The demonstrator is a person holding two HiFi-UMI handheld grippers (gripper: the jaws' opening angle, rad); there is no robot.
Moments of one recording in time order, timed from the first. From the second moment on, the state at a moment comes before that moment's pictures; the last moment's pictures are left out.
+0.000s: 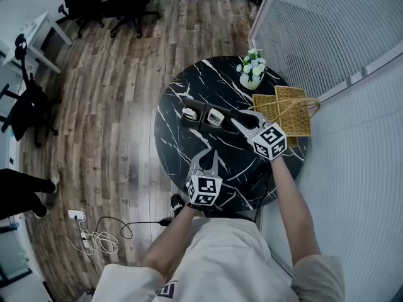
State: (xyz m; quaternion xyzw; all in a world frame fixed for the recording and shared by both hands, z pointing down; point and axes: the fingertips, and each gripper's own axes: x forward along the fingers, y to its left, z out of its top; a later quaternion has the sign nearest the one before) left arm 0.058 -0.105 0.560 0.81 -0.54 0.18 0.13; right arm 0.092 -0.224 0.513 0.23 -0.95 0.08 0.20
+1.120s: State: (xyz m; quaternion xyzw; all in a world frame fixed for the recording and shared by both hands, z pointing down) left arm 0.053 -0.102 0.581 0.79 -0.56 0.17 0.20; right arm 0.099 -0.221 0.605 0.26 -0.93 0.10 0.24
